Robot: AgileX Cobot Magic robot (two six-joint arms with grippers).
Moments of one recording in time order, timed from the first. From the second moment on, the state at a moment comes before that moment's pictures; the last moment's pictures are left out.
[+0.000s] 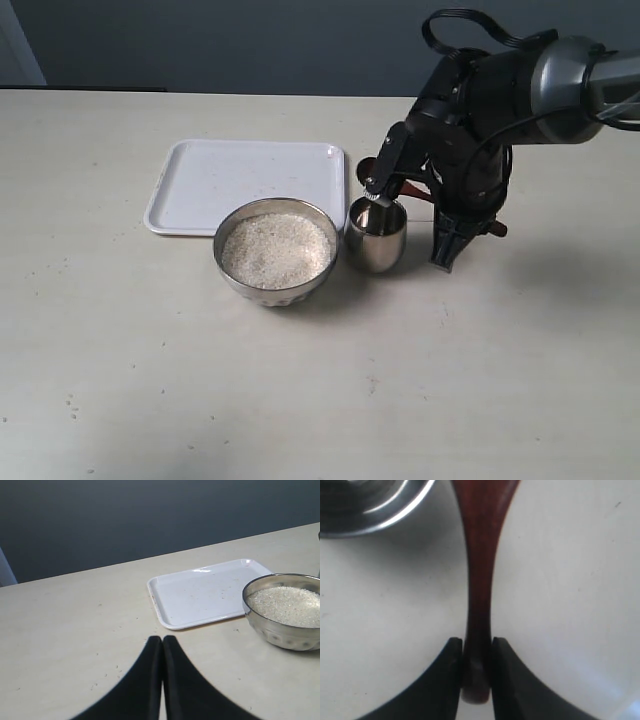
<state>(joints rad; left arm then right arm) -0.32 0.00 0.00 -0.18 0.25 0.27 0.71 1.91 -1.22 -0.59 0.93 -0.15</state>
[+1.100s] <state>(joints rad) -0.32 0.00 0.00 -0.18 0.25 0.27 0.71 1.91 -1.19 -0.68 0.89 -0.05</state>
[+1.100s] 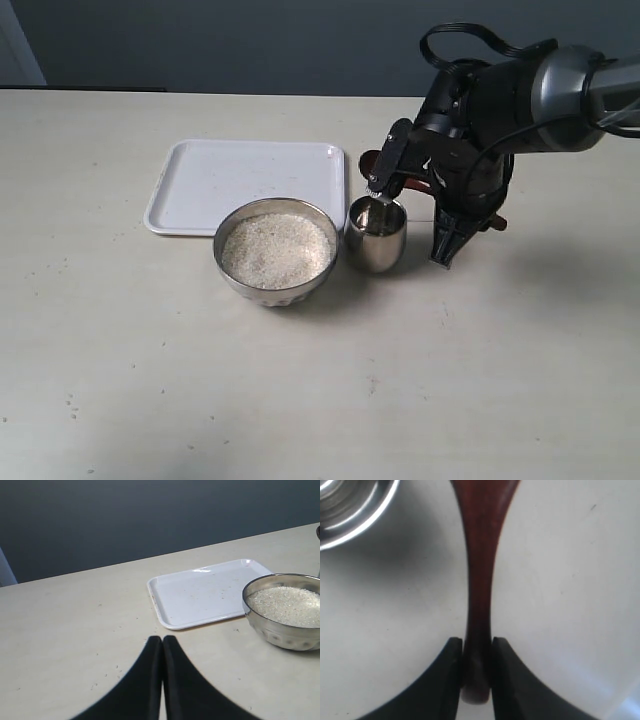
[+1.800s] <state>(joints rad) -0.32 0.00 0.00 -0.18 0.25 0.27 0.71 1.91 -1.18 -0.74 0.88 -0.01</state>
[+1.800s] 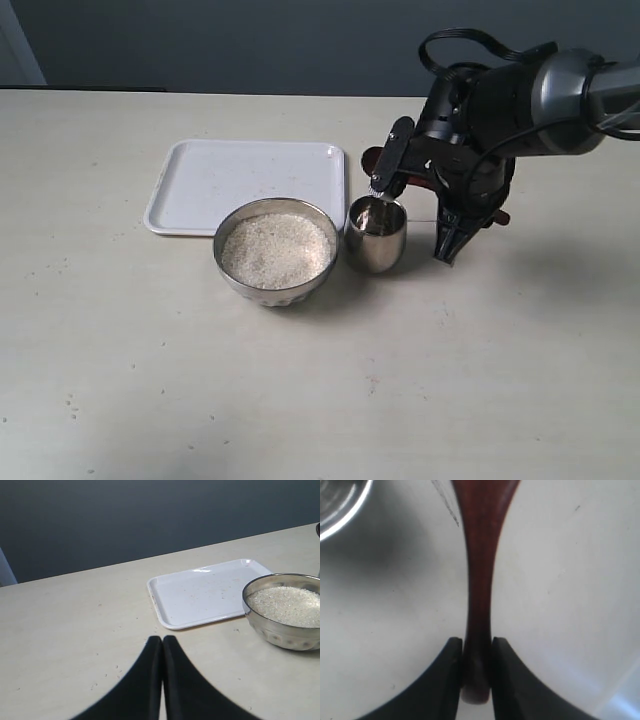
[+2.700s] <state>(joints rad) -0.32 0.00 0.00 -0.18 0.25 0.27 0.76 1.91 -1.13 -0.83 0.86 0.09</state>
